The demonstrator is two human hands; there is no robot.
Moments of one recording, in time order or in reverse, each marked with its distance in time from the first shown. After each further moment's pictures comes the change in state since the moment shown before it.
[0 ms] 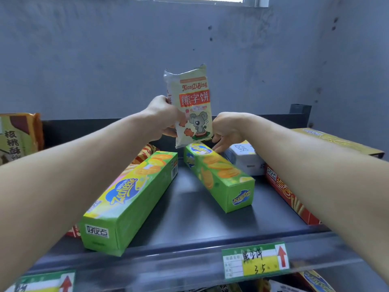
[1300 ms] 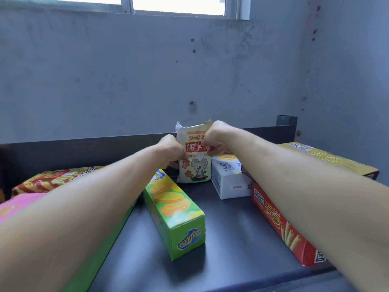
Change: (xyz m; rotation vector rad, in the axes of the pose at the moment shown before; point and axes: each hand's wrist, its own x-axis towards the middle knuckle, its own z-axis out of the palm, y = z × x) left_hand 0.059 -0.032 0.071 0.187 -0.089 -0.183; right_hand 0.036 0.007 -0.032 -0.126 0.203 0.024
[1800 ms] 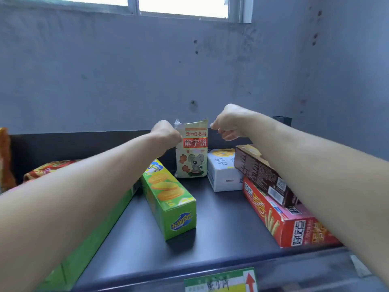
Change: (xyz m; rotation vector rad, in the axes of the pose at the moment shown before) left_hand -0.033 0.022 -0.009 0.164 0.232 0.052; right_hand -0.035 0.008 -0.047 0.005 0.117 -0.124
